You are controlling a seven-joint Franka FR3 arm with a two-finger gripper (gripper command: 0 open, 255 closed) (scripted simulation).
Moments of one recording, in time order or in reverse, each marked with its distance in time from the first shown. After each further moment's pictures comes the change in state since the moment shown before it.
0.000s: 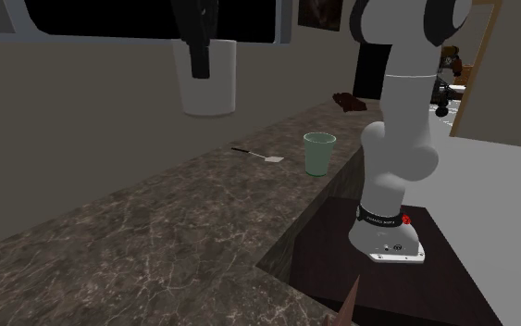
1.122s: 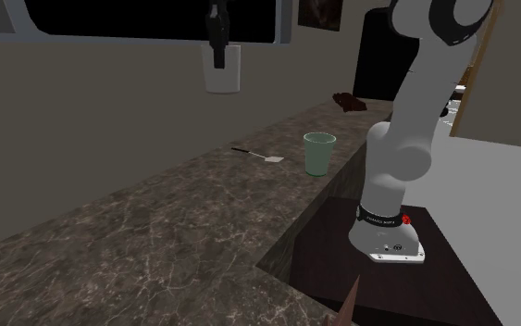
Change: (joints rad) arm -0.200 -0.280 -0.321 -0.319 0.095 0.084 -0.500
